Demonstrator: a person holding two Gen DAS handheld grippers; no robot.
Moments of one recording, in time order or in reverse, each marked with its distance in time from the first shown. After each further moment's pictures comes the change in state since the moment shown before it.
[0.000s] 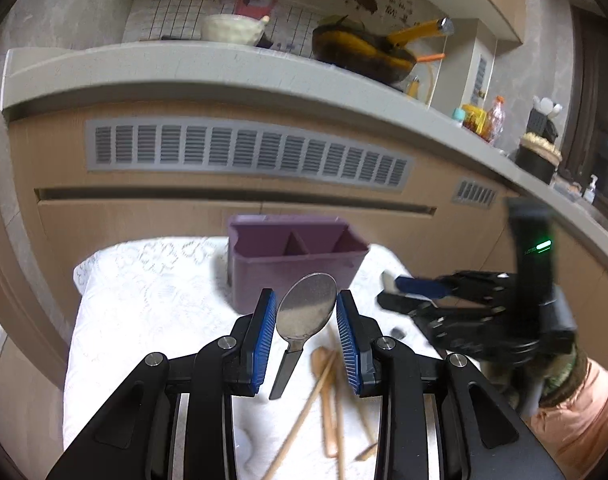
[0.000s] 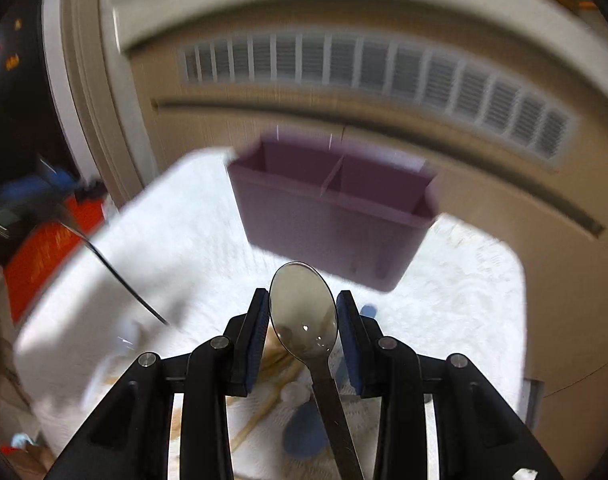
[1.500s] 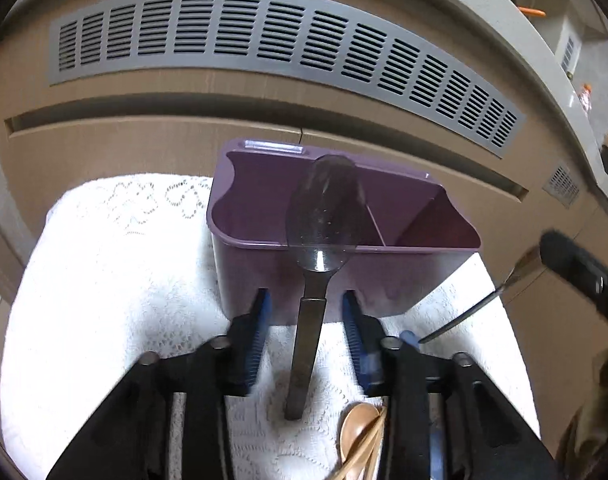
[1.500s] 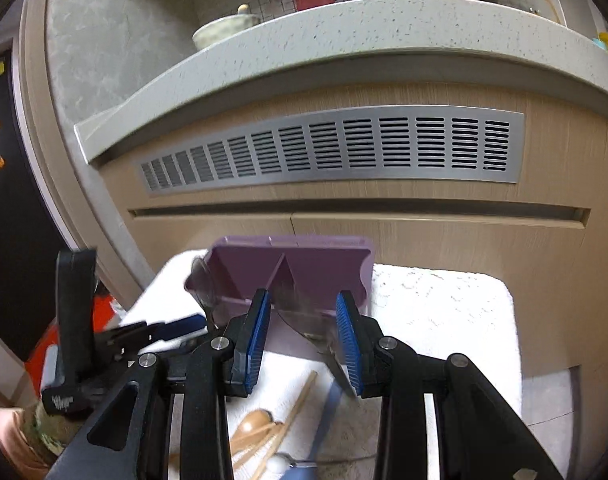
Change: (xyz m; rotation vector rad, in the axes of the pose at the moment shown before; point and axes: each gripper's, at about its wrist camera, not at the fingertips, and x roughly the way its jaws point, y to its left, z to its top) left arm 0.182 0.026 -0.015 -0.161 0.209 0.173; right arm 0.017 -0.073 0.019 0.184 -0.129 -0.005
